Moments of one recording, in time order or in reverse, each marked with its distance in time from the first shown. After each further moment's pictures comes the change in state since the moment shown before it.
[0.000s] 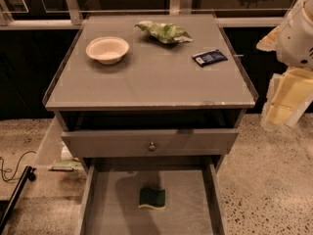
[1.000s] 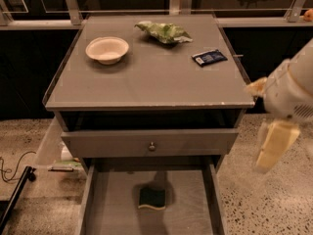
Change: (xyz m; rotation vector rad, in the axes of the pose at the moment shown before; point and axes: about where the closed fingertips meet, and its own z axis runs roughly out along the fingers) arm 0.017 0.048 0.072 -0.111 -0.069 -0.022
